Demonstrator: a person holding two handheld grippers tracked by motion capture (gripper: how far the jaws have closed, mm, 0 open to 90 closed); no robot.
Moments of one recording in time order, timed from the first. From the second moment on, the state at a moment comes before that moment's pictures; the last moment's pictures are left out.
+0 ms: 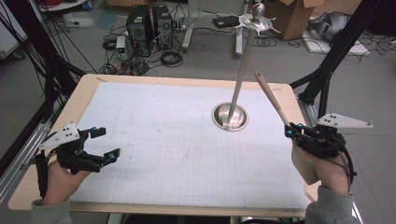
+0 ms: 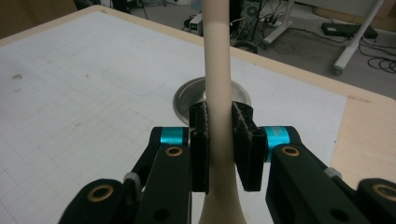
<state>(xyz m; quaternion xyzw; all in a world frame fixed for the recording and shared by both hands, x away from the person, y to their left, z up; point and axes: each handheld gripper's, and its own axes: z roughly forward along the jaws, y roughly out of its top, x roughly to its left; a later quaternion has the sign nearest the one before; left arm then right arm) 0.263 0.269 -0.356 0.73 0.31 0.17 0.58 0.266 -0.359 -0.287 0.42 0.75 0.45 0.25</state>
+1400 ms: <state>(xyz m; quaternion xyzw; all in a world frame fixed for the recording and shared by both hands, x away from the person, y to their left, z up) 0.263 0.275 -0.356 0.73 0.32 0.17 0.58 0.272 -0.372 -0.220 0.42 0.71 0.49 0.28</state>
